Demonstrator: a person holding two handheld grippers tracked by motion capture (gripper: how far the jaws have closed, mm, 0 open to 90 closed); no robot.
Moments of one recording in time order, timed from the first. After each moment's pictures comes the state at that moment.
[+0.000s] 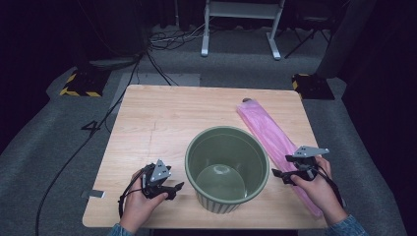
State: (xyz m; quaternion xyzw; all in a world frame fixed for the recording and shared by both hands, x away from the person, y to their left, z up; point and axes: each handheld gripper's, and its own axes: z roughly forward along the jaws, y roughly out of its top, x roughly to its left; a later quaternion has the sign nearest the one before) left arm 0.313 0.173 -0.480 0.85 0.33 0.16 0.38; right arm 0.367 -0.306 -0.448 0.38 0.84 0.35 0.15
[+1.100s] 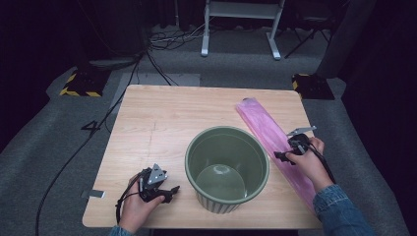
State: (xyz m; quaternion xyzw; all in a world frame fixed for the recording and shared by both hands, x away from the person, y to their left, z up) left arm 0.313 0.183 -0.504 0.85 0.35 0.15 0.37; right arm 0.455 -0.318 -0.473 0.45 0.84 0.26 0.15
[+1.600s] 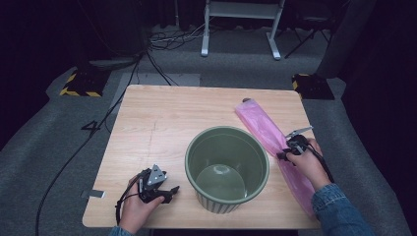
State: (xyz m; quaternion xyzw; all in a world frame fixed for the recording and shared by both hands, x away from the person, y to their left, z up) left arm 0.310 0.184 -0.504 0.85 0.35 0.15 0.37; right arm 0.450 -0.314 -0.472 0.45 0.86 0.22 0.11
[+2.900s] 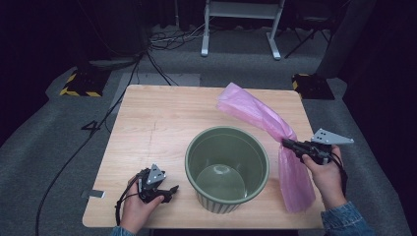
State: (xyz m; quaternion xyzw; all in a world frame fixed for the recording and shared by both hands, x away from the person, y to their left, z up) left arm 0.311 0.185 -0.504 0.84 0.37 0.15 0.37; right arm 0.380 -0.317 -0.395 0.34 0.77 0.50 0.20
